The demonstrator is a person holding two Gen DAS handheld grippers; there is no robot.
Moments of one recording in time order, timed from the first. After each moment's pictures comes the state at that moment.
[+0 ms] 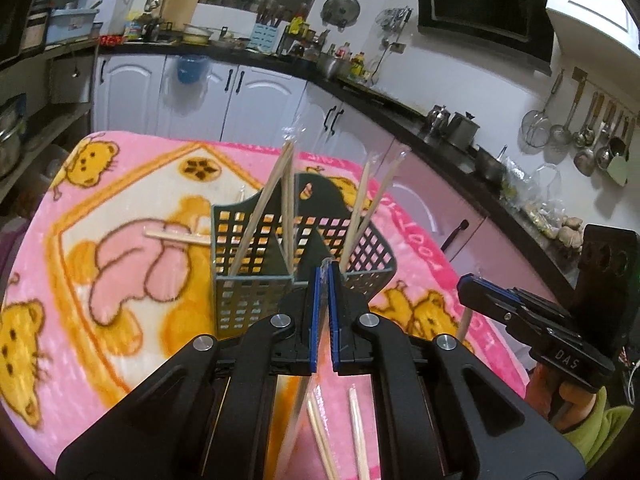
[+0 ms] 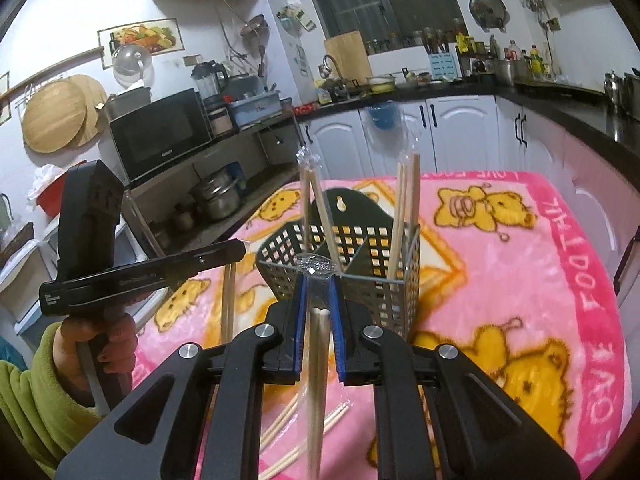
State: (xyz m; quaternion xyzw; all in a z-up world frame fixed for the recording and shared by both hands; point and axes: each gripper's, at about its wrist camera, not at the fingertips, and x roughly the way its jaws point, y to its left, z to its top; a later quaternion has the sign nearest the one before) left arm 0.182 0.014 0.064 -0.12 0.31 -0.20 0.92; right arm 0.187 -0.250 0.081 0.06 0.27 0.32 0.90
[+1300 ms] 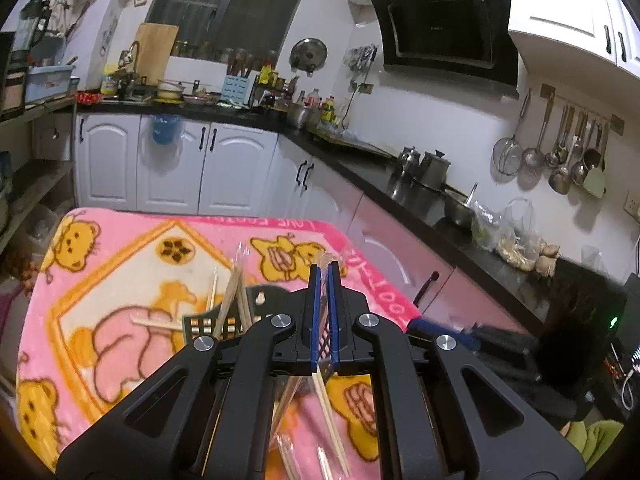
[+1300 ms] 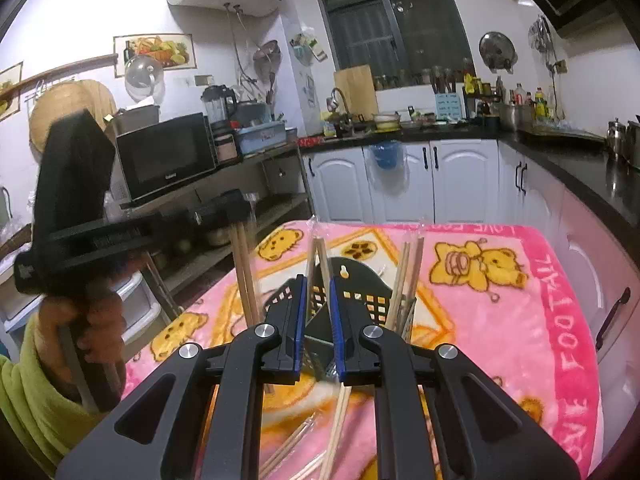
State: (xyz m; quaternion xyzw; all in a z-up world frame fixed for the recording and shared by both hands) left arm 0.192 -0.006 0.146 -0.10 0.23 -0.22 0.94; right arm 0.197 -0.244 0.117 0.04 0.23 0.32 0.92
